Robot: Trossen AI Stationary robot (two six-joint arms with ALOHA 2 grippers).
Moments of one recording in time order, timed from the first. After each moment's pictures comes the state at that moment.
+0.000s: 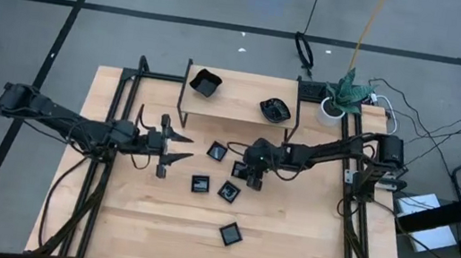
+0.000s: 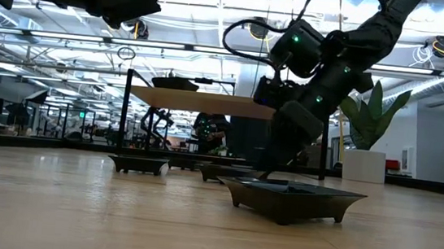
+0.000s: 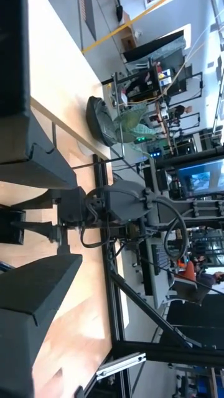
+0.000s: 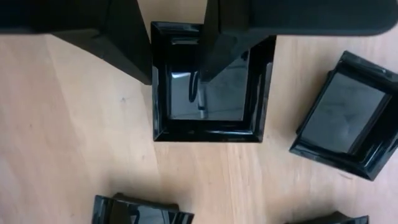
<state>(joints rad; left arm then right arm) -0.14 0.92 0.33 0.61 -0.23 0.15 -0.10 1.76 0.82 0.08 -0.04 0.07</state>
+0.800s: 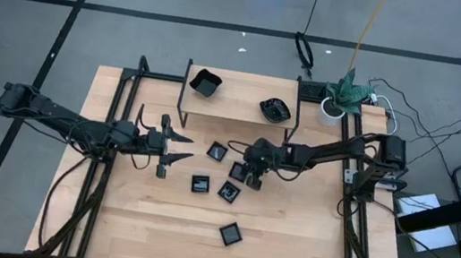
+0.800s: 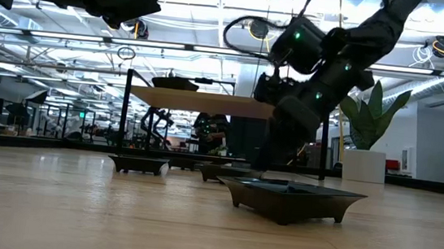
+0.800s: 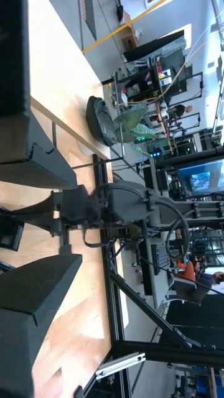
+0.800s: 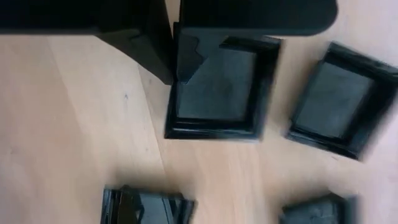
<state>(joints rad) -0.14 0.92 0.33 0.61 -0.23 0.15 -0.09 1.74 0.82 0.07 -0.03 0.12</state>
